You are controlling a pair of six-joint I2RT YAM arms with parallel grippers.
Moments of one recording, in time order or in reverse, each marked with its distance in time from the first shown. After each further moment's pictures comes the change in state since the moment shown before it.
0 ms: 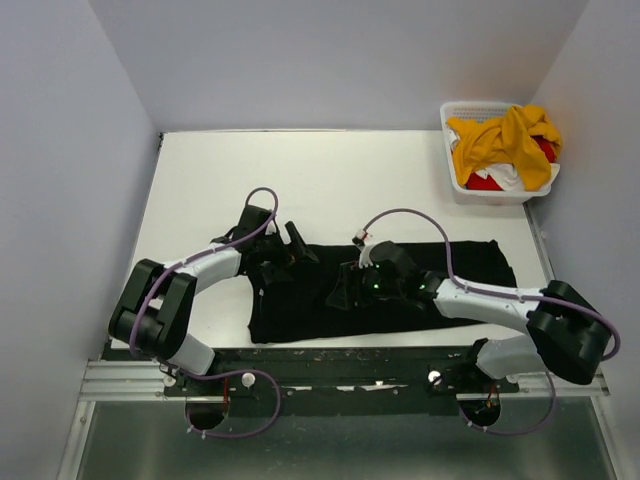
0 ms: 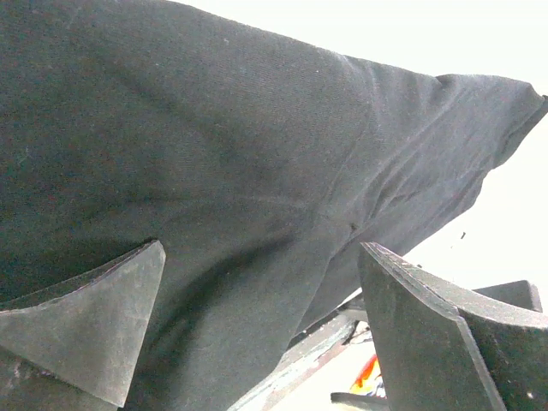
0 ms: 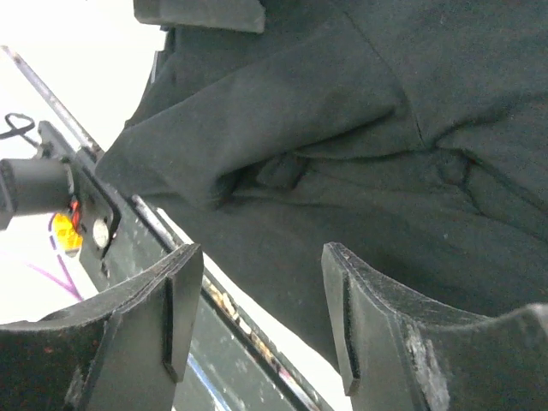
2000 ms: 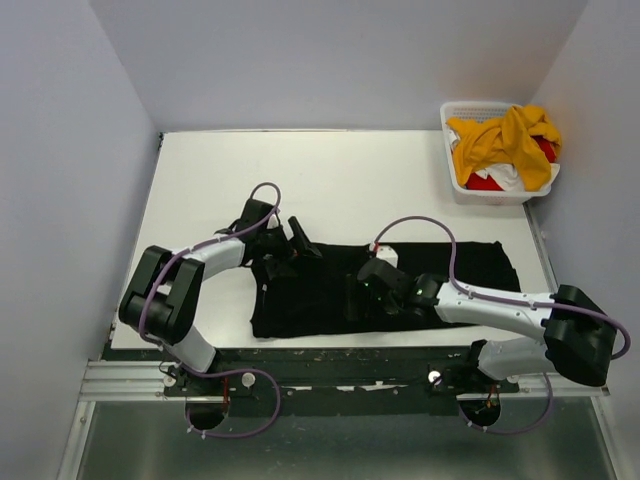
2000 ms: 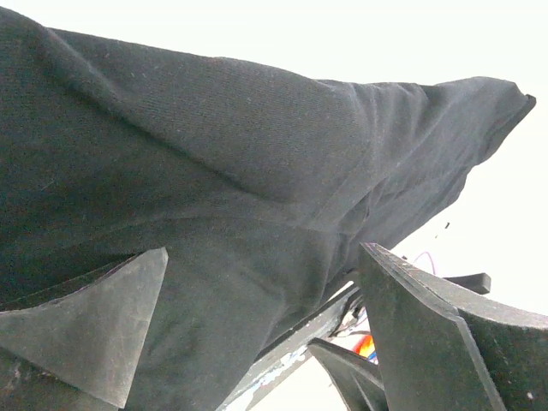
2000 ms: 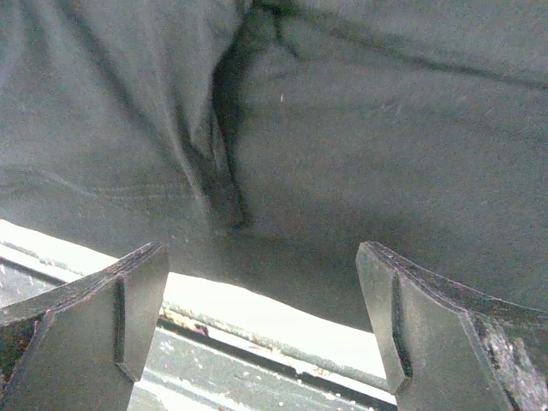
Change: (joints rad) left arm 0.027 0.081 0.050 0.019 0.060 0.005; right arm 0.163 -0.007 0.067 -0.452 0.402 0.200
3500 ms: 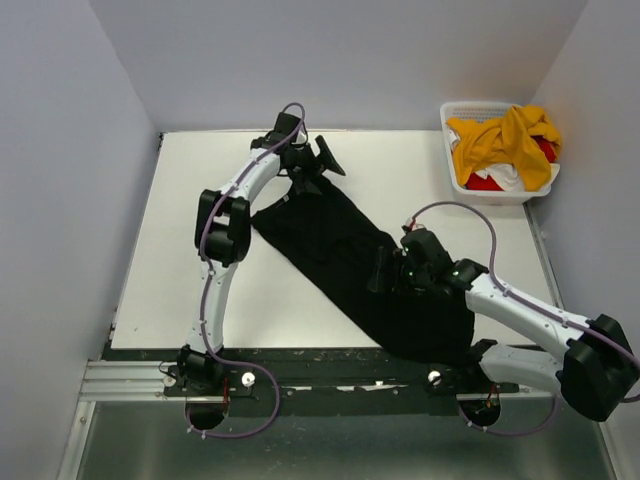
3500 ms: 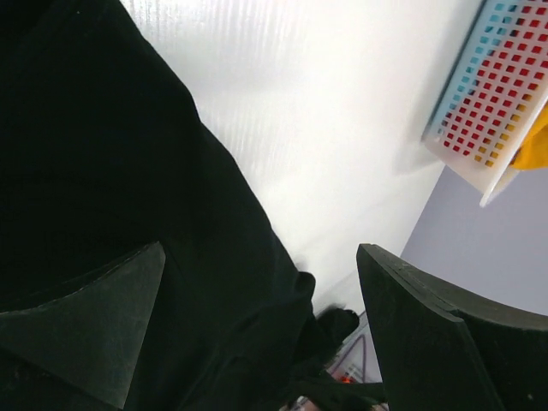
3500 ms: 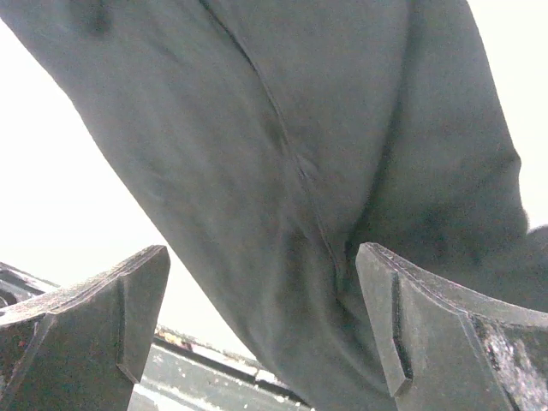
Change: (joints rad) left arm 0.045 0.869 1.421 -0.526 0.058 0.045; right arm -0.351 -0.147 -0.045 -0.055 -0.184 -0.145
